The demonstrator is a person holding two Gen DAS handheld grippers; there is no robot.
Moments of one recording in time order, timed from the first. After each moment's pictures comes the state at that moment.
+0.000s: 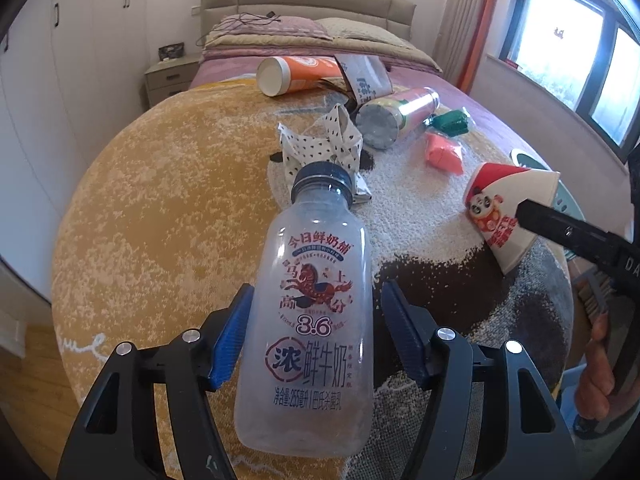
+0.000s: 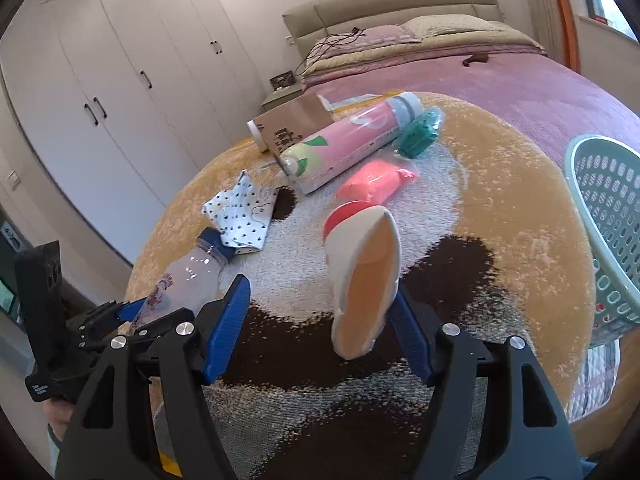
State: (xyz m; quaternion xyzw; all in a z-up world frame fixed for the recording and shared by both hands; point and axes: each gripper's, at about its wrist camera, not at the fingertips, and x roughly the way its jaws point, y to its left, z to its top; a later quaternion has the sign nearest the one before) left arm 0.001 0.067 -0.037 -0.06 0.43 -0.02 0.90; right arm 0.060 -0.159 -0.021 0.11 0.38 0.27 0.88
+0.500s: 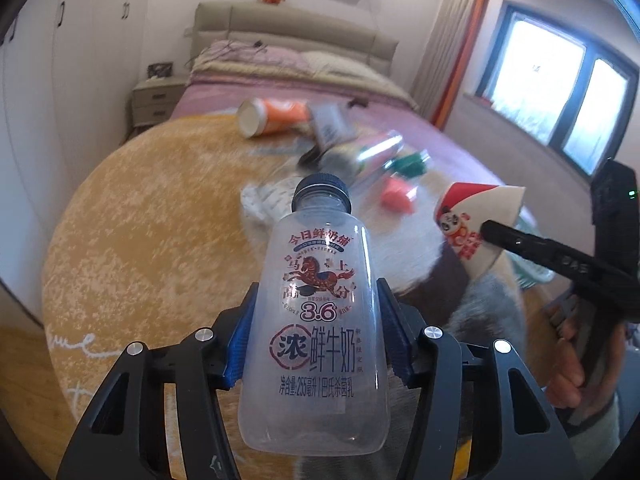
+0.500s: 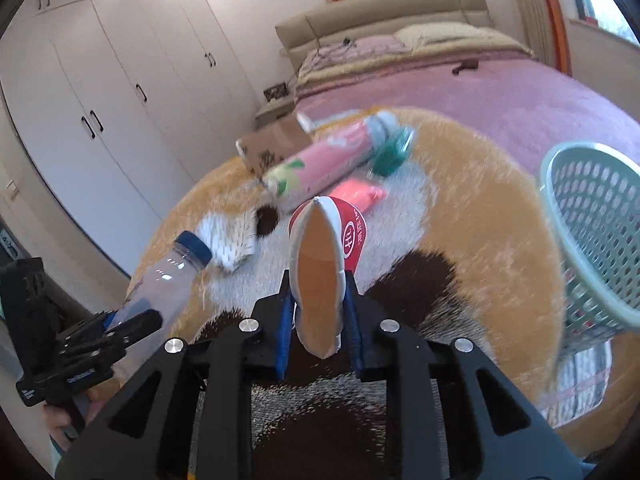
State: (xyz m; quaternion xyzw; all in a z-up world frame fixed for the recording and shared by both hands) left arm -0.030 0.060 -0.003 -0.10 0.35 -0.07 0.93; right arm 0.054 -0.191 -0.001 0.11 0.35 0.26 0.89
